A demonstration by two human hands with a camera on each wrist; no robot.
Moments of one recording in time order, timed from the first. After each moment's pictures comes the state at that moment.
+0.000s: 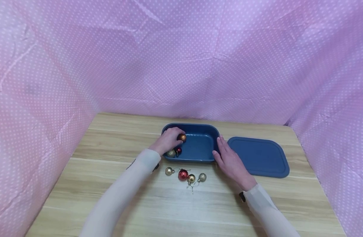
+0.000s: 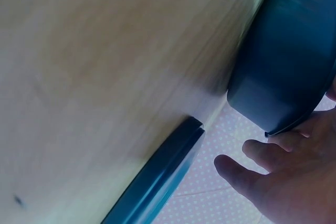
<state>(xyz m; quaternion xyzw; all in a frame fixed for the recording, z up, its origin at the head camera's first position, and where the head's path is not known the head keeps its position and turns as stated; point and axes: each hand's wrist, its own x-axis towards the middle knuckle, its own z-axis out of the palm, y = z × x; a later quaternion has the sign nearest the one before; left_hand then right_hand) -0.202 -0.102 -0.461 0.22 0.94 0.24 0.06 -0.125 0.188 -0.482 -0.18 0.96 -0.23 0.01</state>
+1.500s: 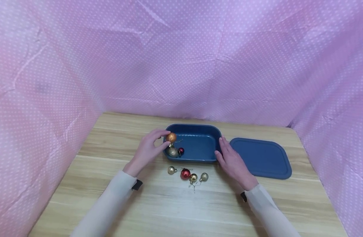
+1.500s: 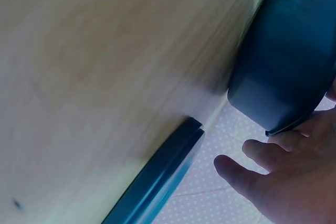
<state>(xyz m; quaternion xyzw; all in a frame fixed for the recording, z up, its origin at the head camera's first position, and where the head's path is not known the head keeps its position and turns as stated) -0.115 -0.161 -0.422 0.17 0.89 0.41 -0.11 -0.124 0.188 -0.482 -0.19 0.95 -0.24 0.01</state>
